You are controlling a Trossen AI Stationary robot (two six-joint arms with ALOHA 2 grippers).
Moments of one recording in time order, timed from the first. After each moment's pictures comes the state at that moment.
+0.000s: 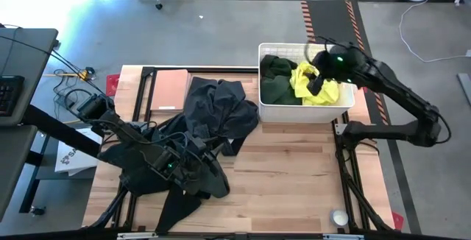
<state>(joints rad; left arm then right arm) -0.59 1.56 1.06 -0.32 -1.21 -0.94 -0.61 0.99 1.21 -0.89 0.10 -0.18</state>
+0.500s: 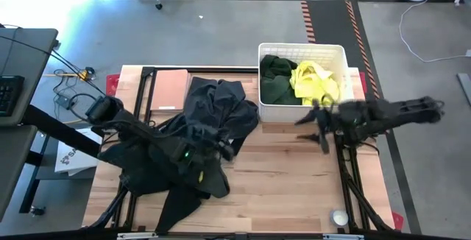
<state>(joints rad) -0.39 1.65 1.06 -0.27 -1.09 -1.01 0.21 0.67 0.71 -0.45 0.08 0.10</state>
